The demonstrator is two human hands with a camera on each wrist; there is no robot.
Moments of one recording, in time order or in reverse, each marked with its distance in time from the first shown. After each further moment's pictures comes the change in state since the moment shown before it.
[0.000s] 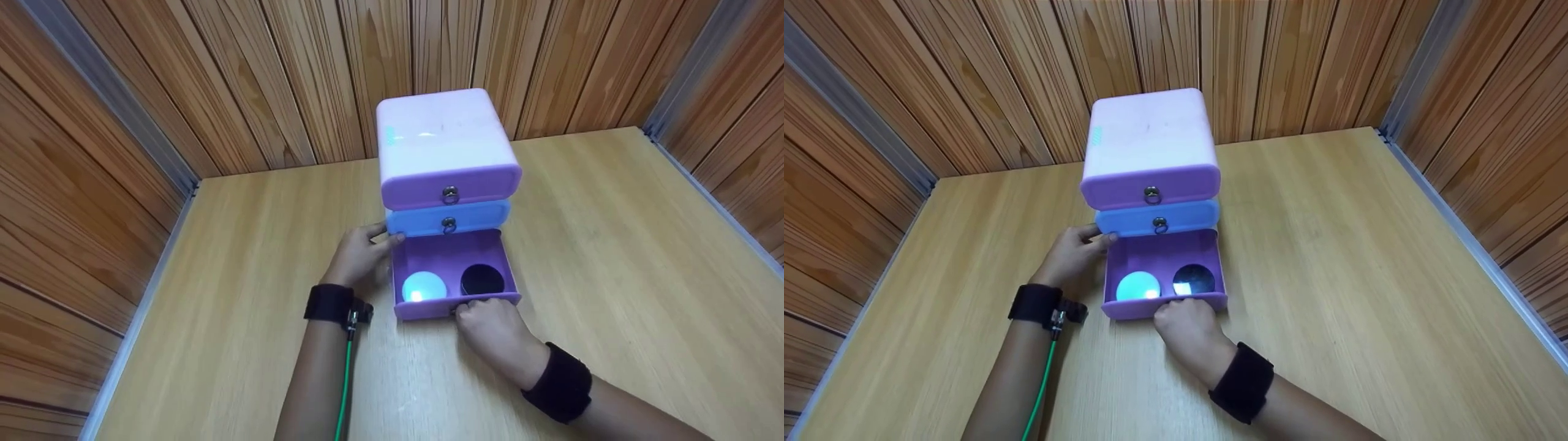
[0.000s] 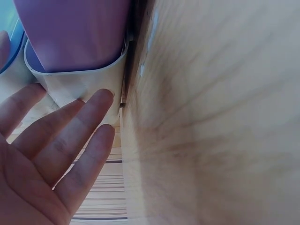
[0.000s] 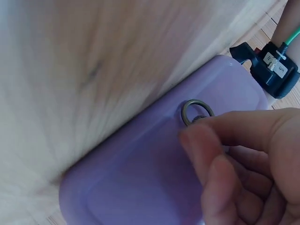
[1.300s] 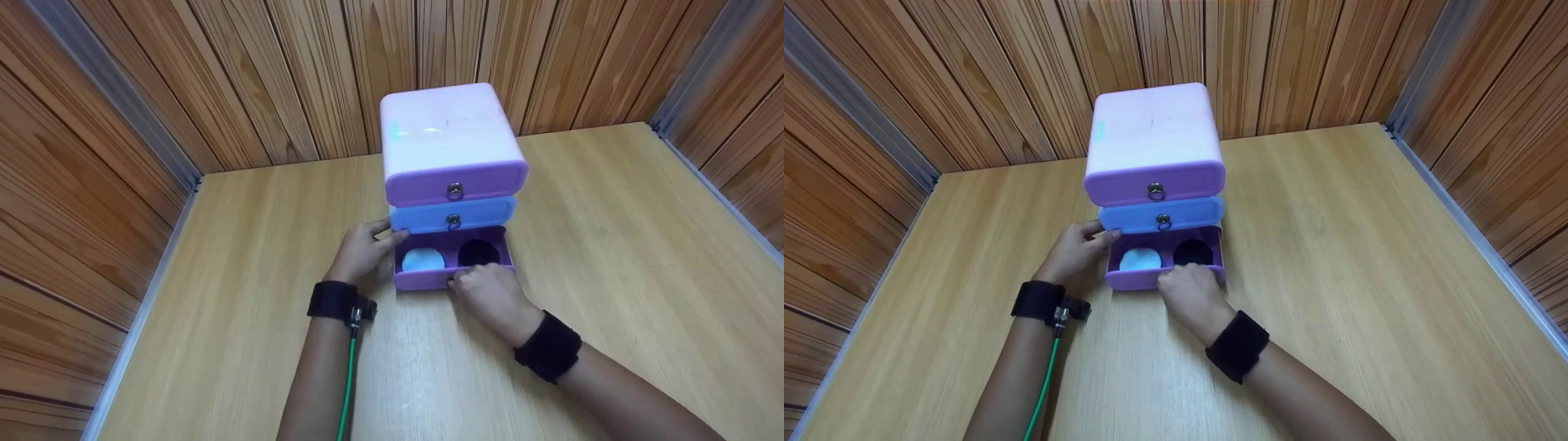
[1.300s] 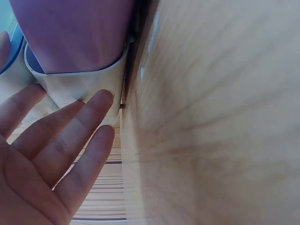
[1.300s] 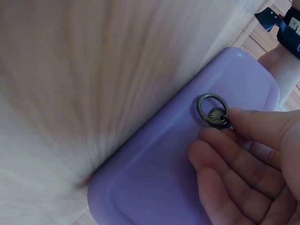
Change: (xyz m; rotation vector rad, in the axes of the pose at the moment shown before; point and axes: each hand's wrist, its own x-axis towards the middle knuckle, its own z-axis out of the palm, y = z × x) left_hand 0.001 0.001 0.000 0.030 0.015 -0.036; right_hand 0.034 0.029 0.022 0.076 0.035 -0.010
